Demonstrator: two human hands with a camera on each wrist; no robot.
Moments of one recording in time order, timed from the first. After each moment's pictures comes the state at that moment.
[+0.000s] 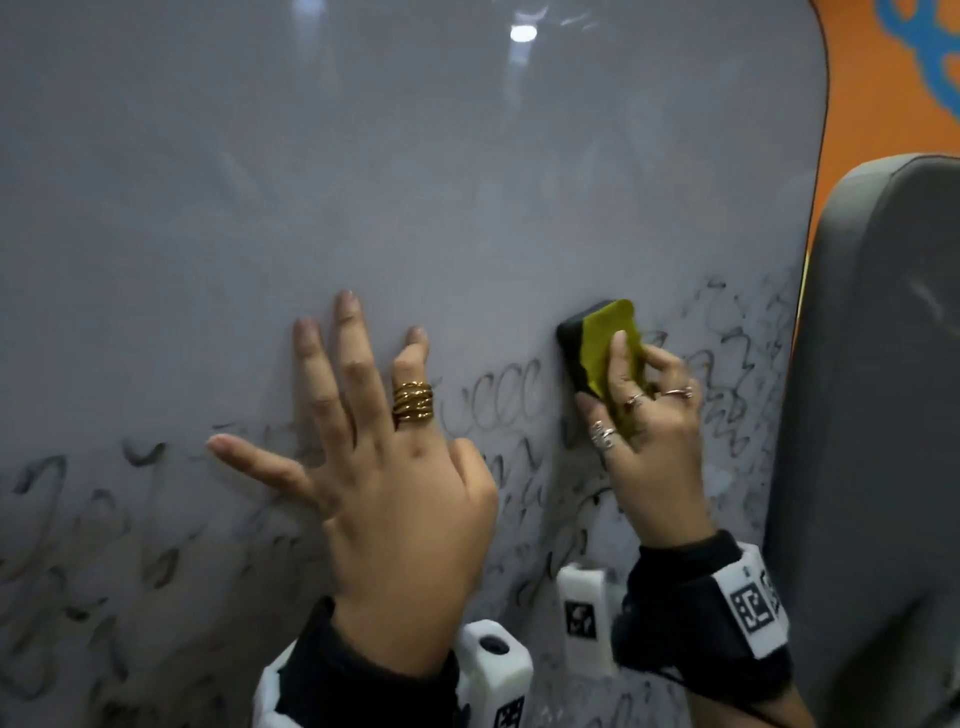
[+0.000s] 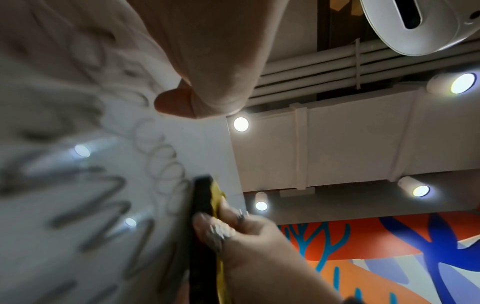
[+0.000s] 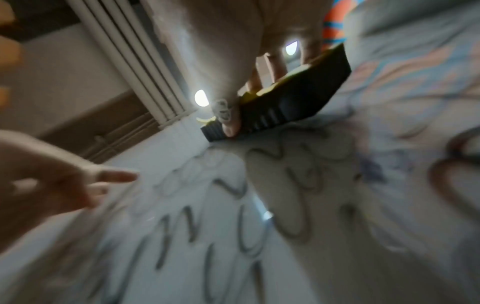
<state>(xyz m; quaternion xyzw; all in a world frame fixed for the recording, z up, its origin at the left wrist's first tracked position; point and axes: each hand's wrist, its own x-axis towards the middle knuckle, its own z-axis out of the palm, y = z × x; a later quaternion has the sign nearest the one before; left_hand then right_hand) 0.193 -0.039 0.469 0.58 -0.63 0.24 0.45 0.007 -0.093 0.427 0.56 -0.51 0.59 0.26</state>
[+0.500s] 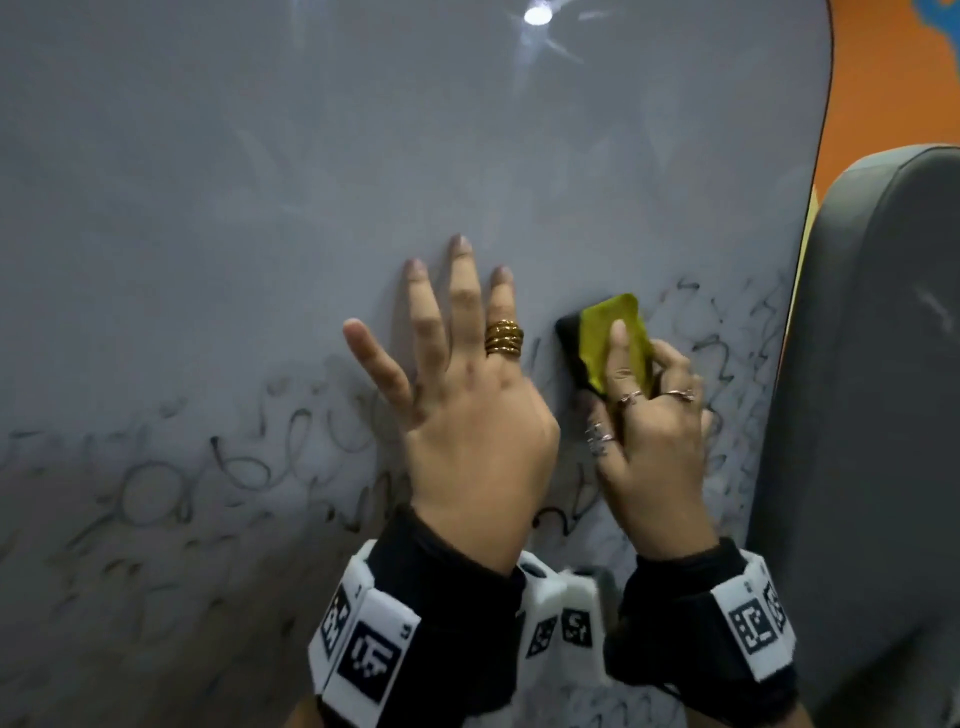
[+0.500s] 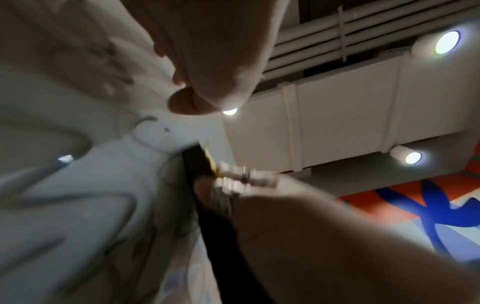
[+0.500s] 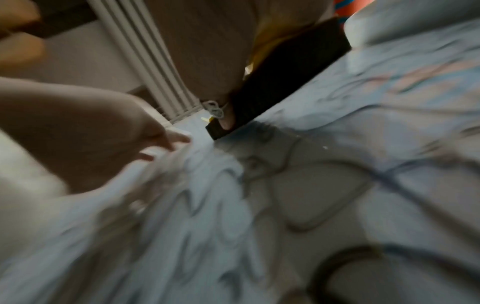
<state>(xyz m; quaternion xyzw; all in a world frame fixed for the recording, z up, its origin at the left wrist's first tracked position) 0.086 -0.074 0.487 0.57 -0.64 0.30 0.42 -0.048 -0.104 0.427 0.57 -0.55 0.53 0.31</state>
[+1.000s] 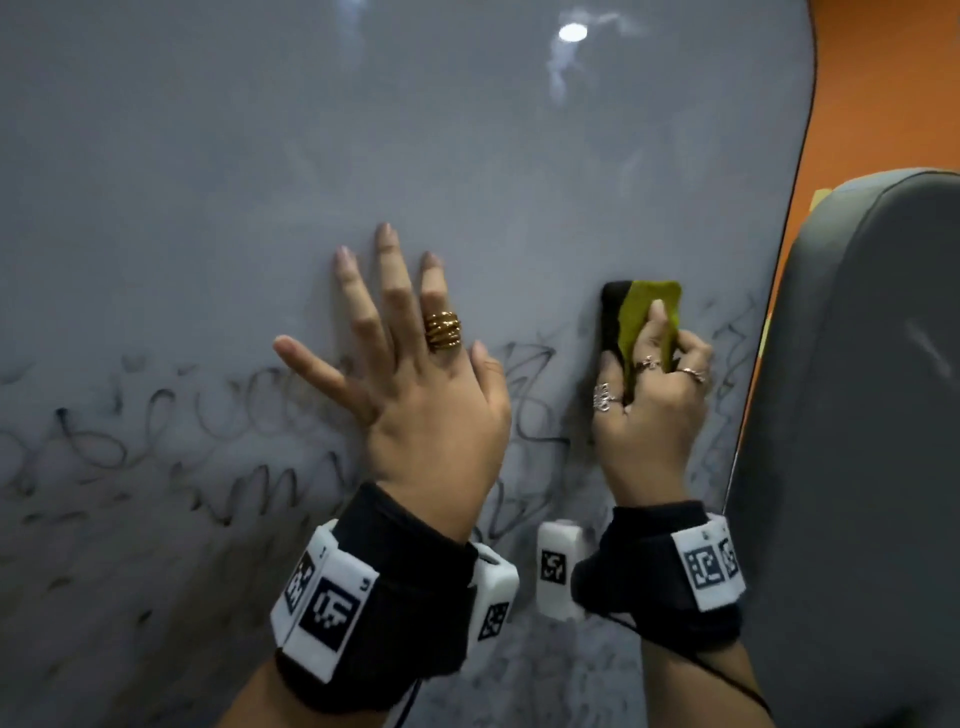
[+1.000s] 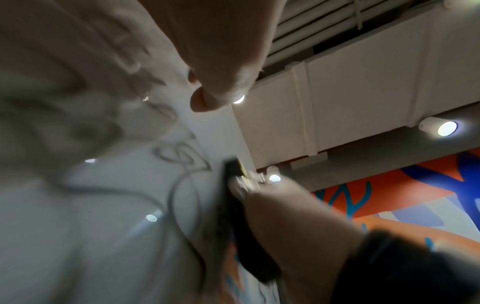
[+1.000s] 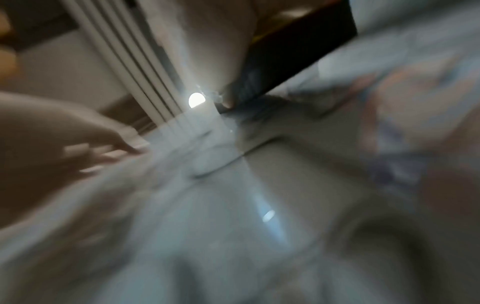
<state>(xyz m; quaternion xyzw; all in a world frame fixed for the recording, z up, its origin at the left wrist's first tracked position) 0.029 -0.095 0.477 0.59 -0.56 0.31 0.49 -0.129 -0.152 0.443 0.51 -0.53 0.61 0.30</state>
